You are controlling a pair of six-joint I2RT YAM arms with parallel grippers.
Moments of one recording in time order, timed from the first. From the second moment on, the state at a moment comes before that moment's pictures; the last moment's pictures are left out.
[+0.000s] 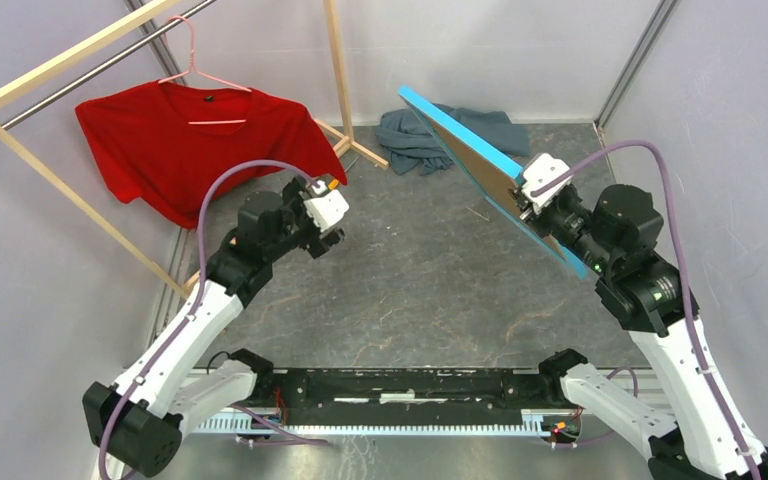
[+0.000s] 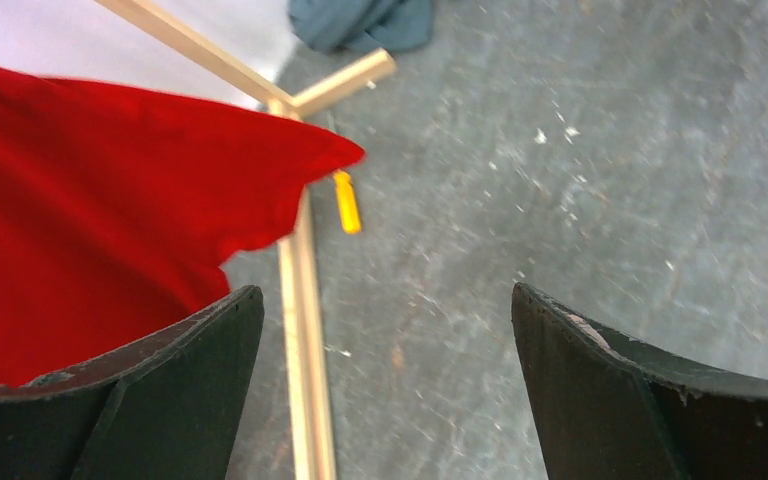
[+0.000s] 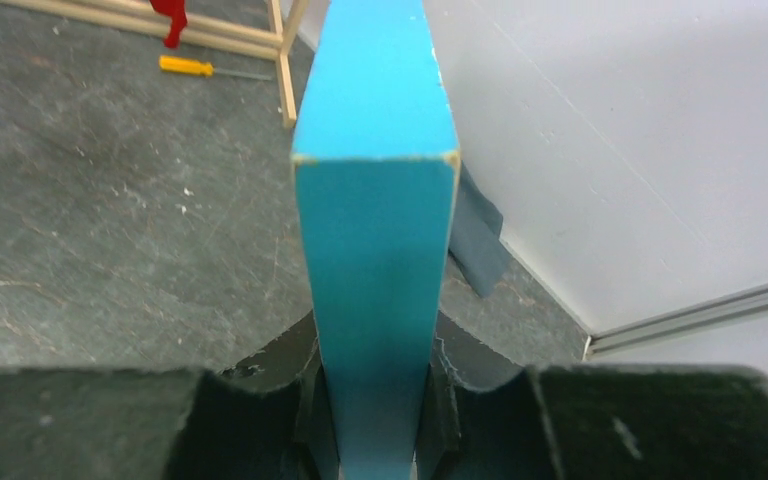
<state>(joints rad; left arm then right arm) -0.44 0.96 0.88 -0.26 0.12 0.65 0.45 0.80 1.22 -0.57 -0.10 -0.52</state>
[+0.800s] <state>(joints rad) -0.39 0.72 0.57 -0.27 0.24 0.60 0.34 0.83 1.34 -0.52 -0.34 -0.32</state>
